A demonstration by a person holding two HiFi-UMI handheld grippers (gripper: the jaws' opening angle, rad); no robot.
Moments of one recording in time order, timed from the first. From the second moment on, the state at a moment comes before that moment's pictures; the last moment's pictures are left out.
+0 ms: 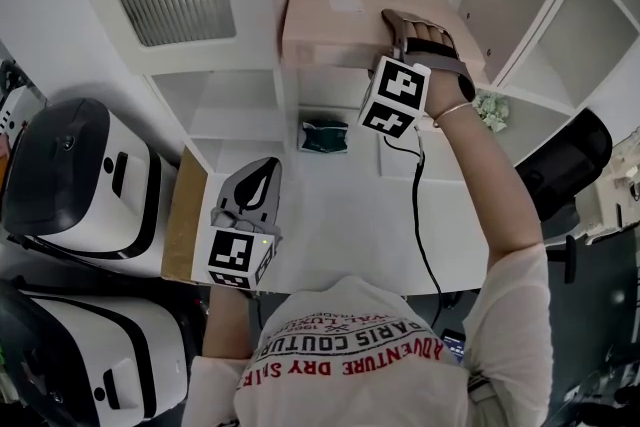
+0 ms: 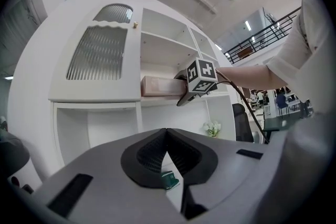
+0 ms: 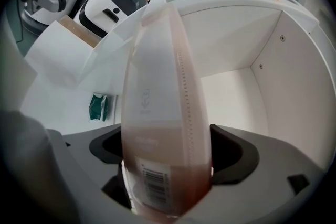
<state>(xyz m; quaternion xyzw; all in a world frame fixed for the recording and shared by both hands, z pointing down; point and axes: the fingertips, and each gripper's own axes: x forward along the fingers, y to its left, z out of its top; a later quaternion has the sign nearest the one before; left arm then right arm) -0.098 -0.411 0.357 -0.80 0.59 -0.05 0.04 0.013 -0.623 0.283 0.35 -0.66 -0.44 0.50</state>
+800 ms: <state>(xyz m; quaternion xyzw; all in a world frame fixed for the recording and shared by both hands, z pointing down) -0.103 -0.413 0.342 -0.80 0.60 -0.03 0.06 0.004 -0.624 0.281 0.33 -0.66 -0.47 0.48</state>
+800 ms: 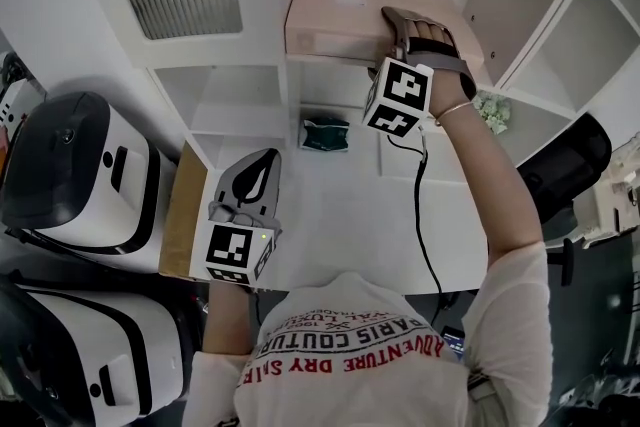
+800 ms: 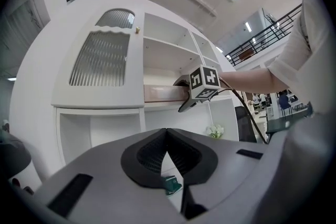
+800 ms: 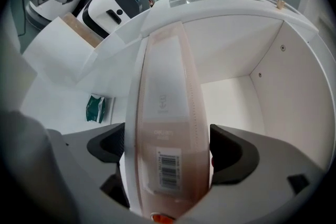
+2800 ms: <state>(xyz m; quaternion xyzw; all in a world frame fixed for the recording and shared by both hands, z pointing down) -0.071 -0.325 0.359 -0.83 0.55 -0.04 0.04 0.098 -0.365 0.381 0.46 -0.88 -0.05 0.05</state>
